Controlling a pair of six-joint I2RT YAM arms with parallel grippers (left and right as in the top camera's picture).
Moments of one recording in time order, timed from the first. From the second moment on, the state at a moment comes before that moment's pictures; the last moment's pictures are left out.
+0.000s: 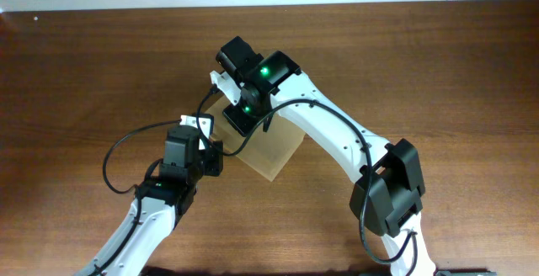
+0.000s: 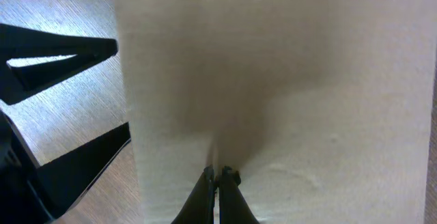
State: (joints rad) left arm -0.24 1.26 0.52 -0.07 -0.02 -0.11; right arm 0.72 2.18 2.06 -1.18 -0.21 -0.05
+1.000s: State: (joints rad) left arm -0.24 1.19 0.60 -0.25 -0.04 -0.10; right arm 0.73 2.18 2.07 -1.22 -0.20 -0.04
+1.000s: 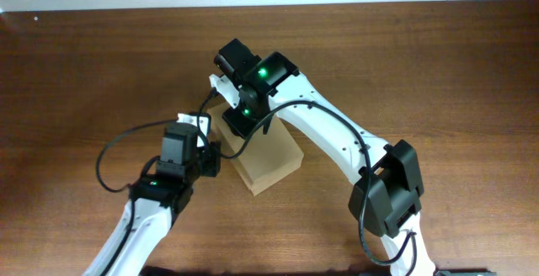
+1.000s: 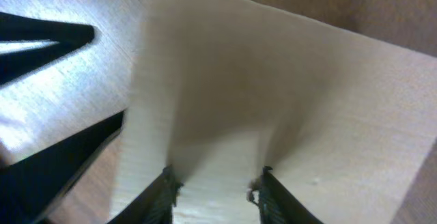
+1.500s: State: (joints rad) left arm -0.24 0.93 0.82 -0.59 -0.27 0.01; right arm 0.72 2.19 2.44 -1.45 -0.16 -0.05
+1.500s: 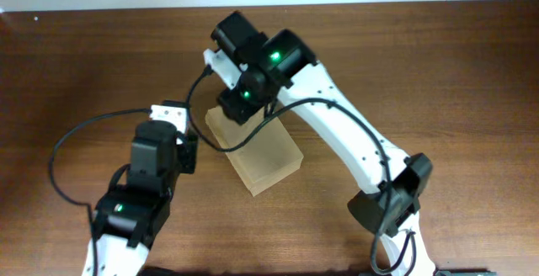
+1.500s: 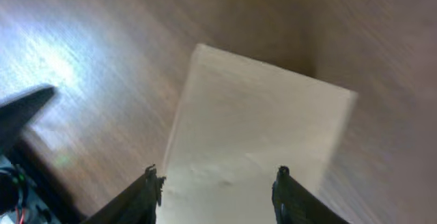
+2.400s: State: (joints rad) left arm -0.24 0.70 1.49 -1.18 -0.46 0.05; right arm 0.68 1.73 2.88 -1.69 0.46 0.16
